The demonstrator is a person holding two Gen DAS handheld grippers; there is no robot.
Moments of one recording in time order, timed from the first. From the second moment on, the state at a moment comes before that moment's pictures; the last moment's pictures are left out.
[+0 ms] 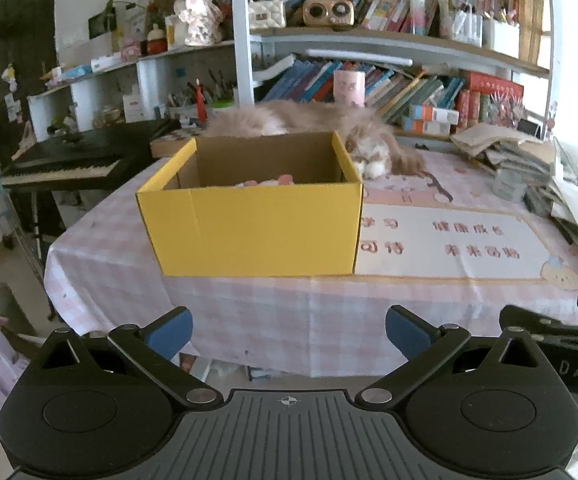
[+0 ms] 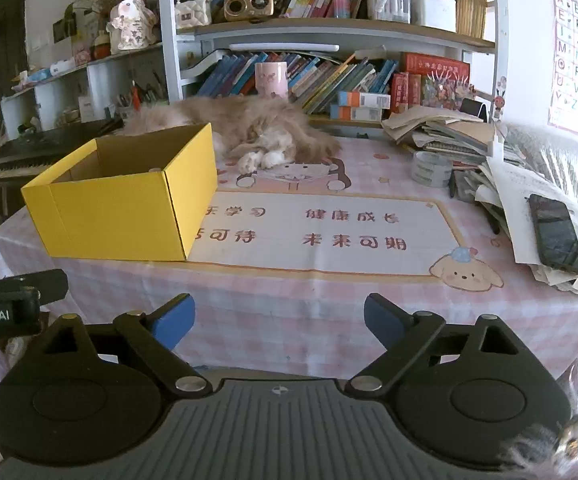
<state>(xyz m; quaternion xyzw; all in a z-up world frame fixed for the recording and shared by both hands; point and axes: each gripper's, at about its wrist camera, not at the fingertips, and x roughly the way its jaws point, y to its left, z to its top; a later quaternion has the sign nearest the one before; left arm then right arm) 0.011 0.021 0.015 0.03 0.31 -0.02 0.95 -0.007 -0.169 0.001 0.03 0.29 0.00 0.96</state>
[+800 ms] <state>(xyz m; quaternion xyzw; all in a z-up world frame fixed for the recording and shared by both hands) 0.023 0.021 0.010 0.03 0.33 -0.03 0.94 0.009 -0.166 -0.005 0.01 0.32 -0.01 0.95</state>
